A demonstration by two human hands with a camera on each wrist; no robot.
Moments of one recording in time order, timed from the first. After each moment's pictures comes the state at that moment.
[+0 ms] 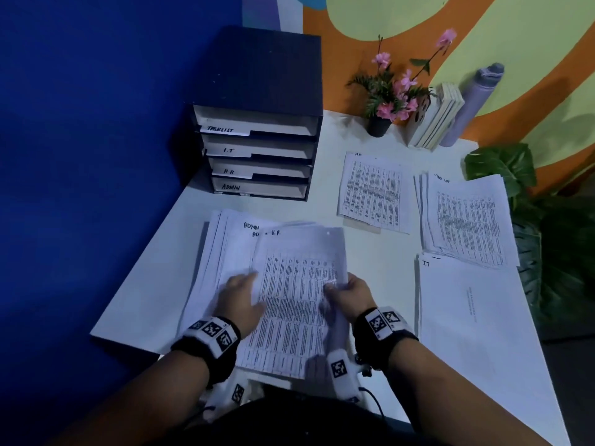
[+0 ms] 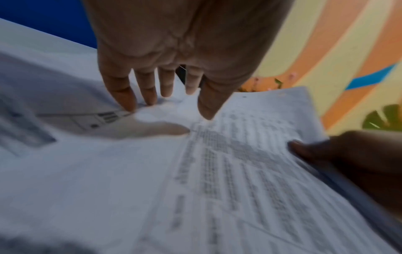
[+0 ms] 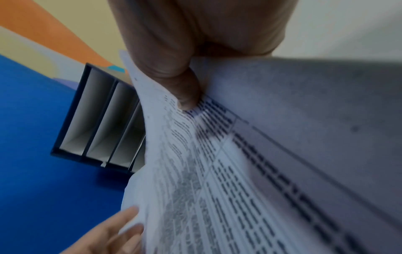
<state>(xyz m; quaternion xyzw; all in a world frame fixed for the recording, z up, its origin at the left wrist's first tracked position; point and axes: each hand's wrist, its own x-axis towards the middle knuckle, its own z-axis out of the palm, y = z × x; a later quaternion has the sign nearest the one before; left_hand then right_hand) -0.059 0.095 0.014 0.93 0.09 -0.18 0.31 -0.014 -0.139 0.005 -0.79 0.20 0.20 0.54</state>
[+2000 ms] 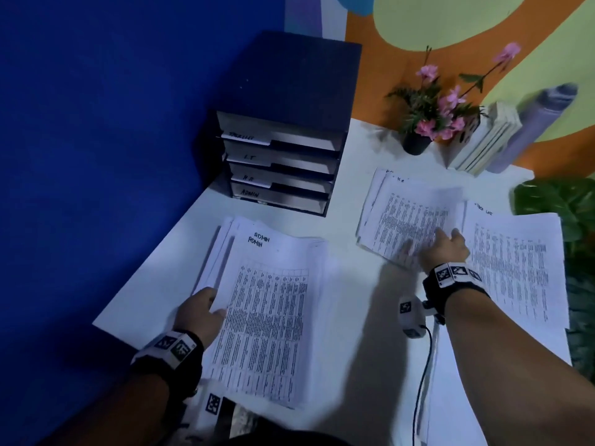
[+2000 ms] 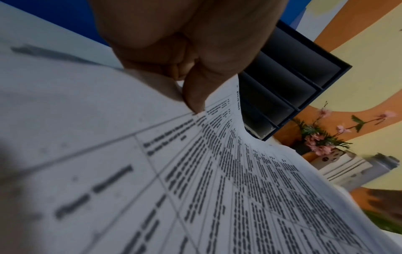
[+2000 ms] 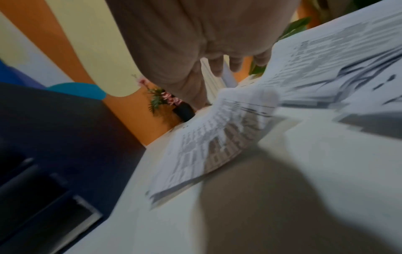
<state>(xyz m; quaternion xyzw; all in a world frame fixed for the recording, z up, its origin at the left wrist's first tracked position) -0.058 0.128 0.009 0.86 0.33 -0.14 0.35 0.161 -0.251 0.042 -0.96 0.19 0.08 0.19</state>
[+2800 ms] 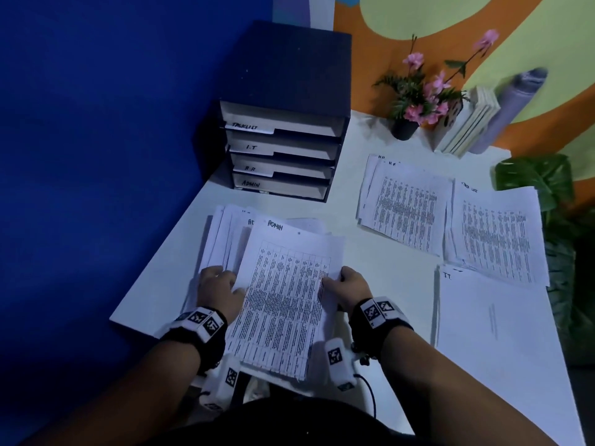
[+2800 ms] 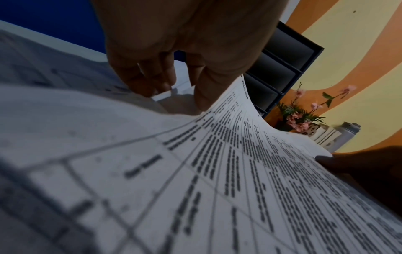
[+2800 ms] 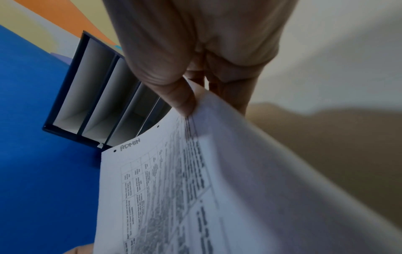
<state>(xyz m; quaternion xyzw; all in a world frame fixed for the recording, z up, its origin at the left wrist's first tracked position) -0.051 0.142 0.005 0.92 0.23 -0.10 0.30 0.020 -0.113 -0.009 -0.88 0.10 0.23 0.40</state>
